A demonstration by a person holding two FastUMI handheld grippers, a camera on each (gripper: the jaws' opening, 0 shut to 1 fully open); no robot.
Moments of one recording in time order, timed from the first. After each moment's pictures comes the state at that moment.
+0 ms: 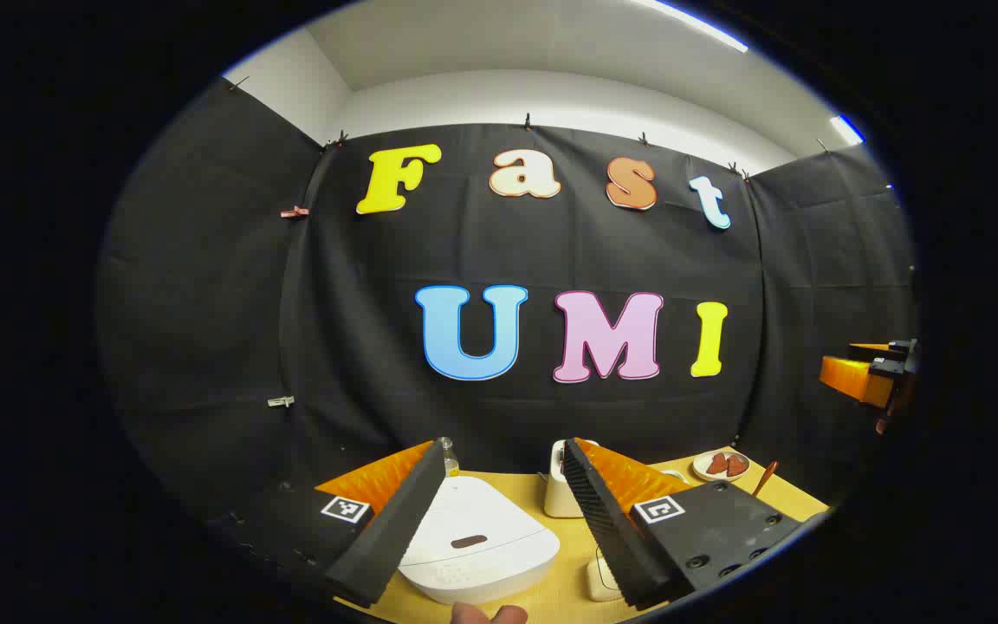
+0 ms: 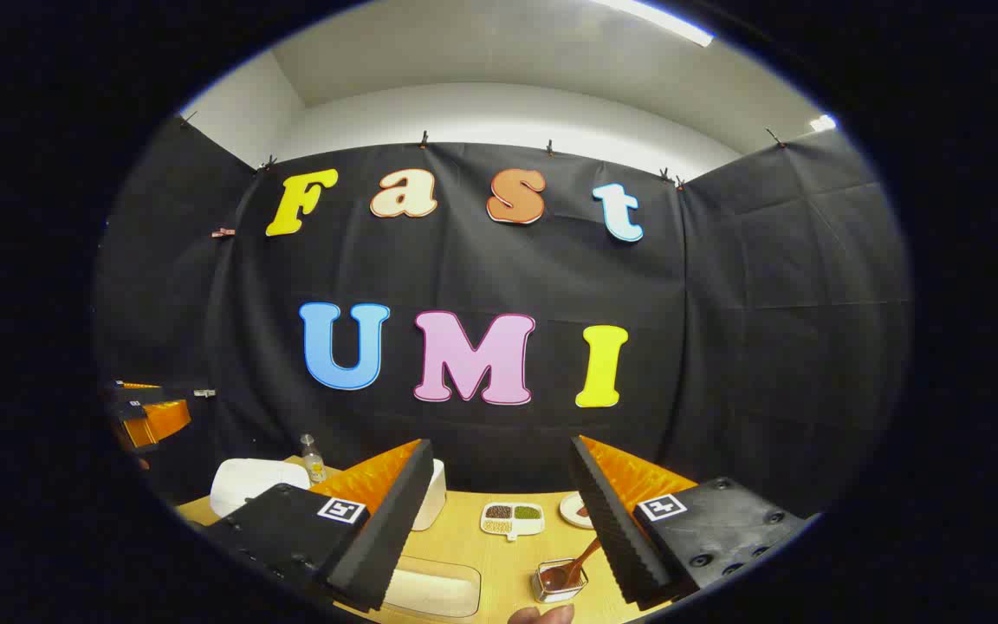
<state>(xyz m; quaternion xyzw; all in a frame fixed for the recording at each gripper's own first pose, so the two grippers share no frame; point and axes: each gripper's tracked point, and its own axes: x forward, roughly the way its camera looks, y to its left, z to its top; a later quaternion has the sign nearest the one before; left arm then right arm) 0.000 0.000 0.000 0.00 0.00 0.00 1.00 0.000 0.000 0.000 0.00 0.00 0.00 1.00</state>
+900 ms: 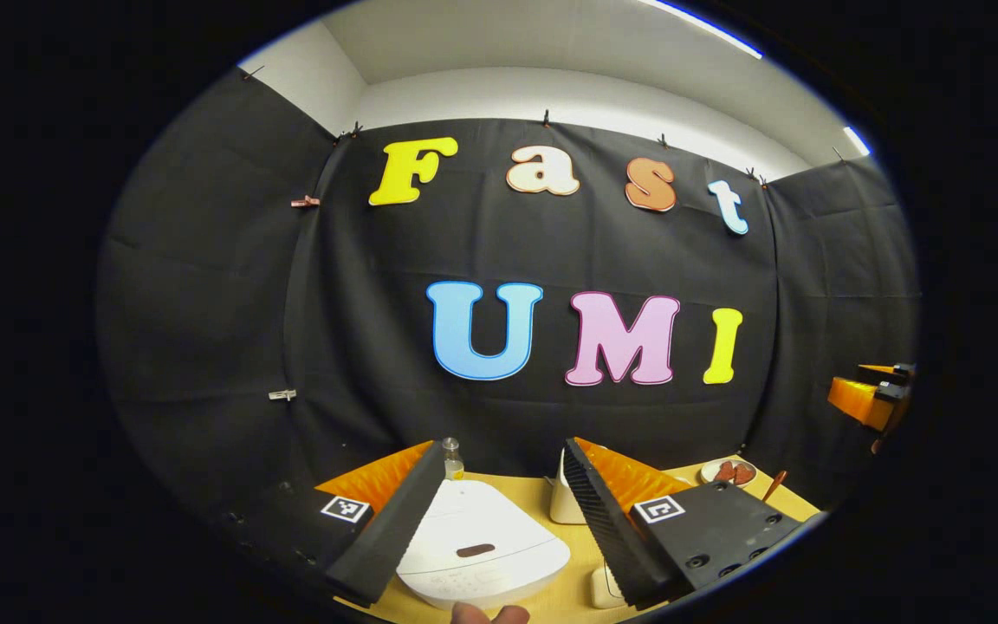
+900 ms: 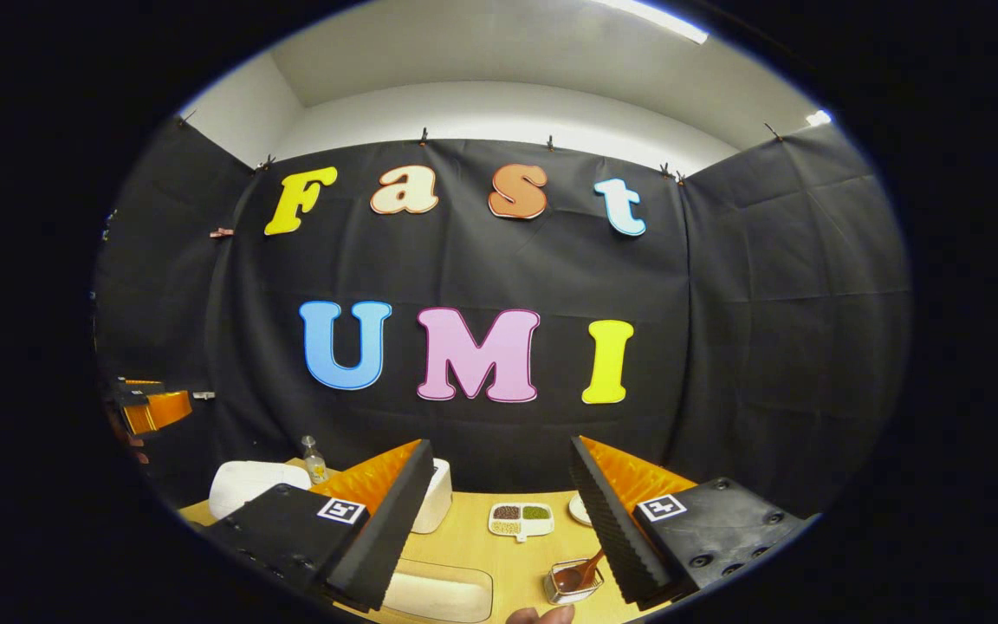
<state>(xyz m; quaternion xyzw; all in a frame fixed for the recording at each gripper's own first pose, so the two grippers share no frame) 0.023 0.022 -0.001 -0.01 -0.01 0.02 1.00 0.015 0.014 -0.023 0.01 0.01 0.00 1.00</state>
